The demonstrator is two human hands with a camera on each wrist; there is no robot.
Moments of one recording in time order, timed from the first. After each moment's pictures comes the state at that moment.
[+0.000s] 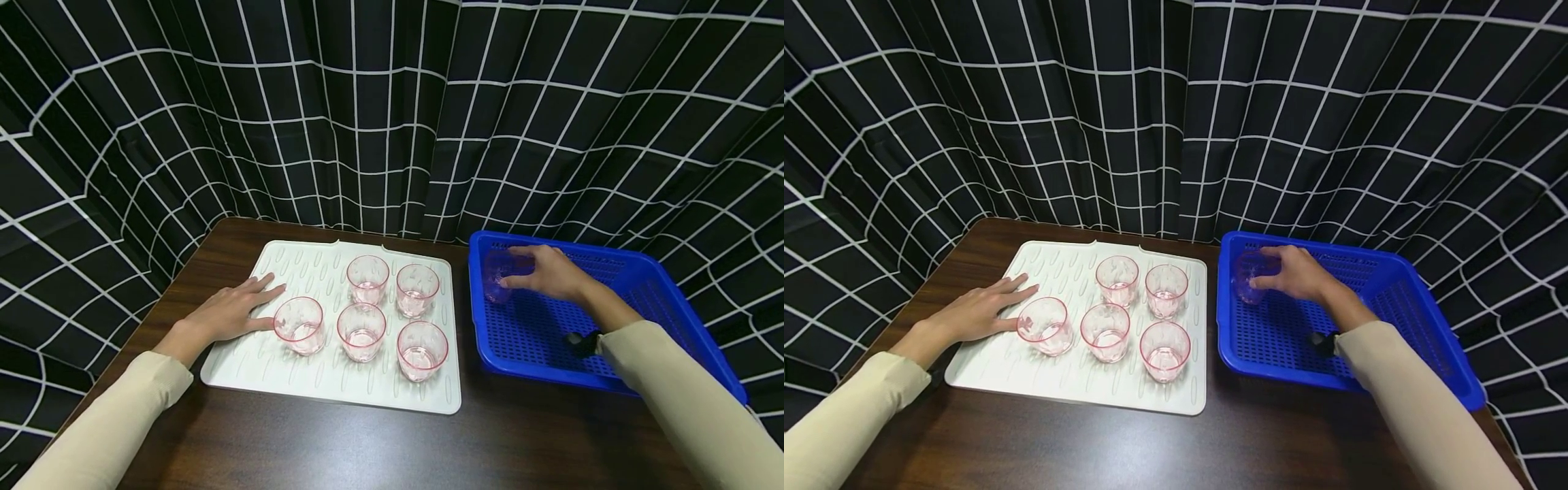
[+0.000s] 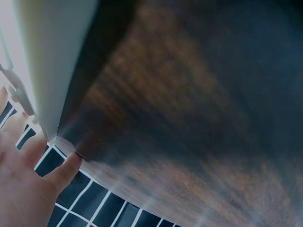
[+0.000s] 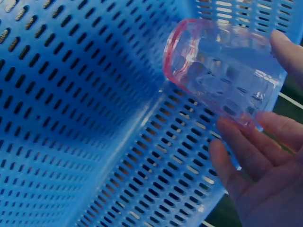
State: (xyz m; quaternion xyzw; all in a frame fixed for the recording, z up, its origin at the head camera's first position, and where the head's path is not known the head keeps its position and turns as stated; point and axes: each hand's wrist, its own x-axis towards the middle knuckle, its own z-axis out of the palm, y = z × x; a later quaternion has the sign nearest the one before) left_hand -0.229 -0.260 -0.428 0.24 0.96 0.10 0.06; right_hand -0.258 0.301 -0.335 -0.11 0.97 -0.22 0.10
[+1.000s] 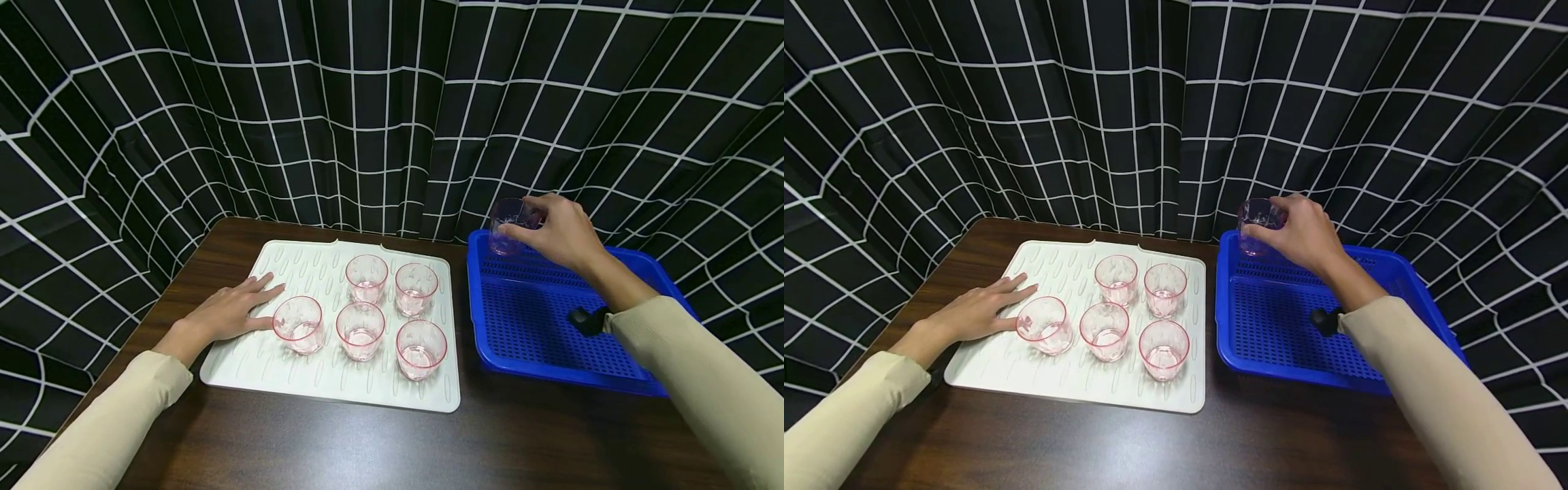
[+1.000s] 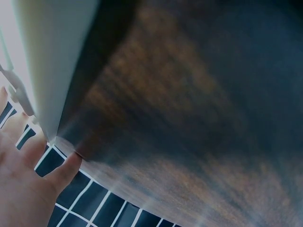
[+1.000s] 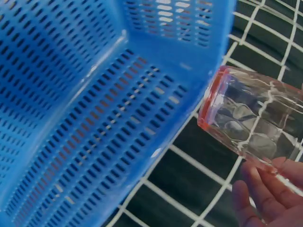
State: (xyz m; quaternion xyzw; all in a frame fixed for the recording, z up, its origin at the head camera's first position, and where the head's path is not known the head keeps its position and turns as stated) left_hand -0.228 -0.260 -0.428 0.23 0.96 0.10 0.07; right_hand -0.255 0.279 -0.275 -0.10 0.97 -0.20 -0.13
